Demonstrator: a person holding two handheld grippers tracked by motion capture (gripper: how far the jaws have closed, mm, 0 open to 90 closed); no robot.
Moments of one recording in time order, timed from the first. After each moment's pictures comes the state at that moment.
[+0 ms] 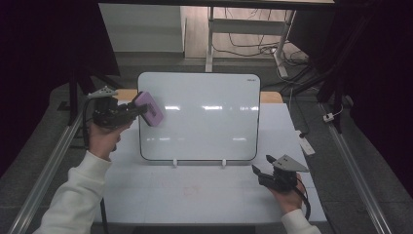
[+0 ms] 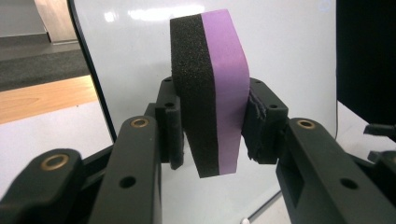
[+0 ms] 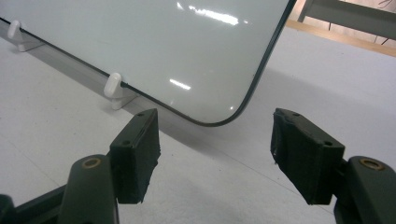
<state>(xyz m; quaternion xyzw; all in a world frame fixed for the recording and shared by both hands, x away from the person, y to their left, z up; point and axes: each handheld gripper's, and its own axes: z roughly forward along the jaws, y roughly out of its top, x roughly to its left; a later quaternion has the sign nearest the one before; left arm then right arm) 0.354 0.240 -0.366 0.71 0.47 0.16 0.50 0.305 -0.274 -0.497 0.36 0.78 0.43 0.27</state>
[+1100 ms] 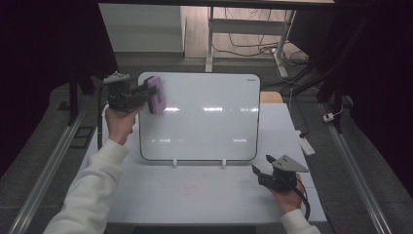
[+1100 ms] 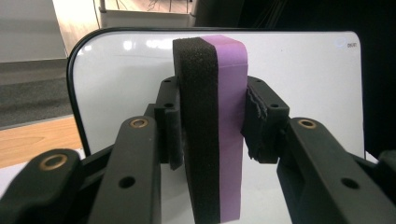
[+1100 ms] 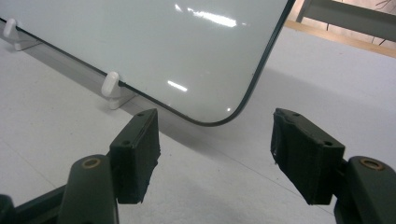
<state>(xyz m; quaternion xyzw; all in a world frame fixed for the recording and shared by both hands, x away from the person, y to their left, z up) 0.399 0.216 -0.357 0.67 0.49 0.20 0.53 0.306 -0.274 -0.499 0.36 0.78 0.43 0.28</state>
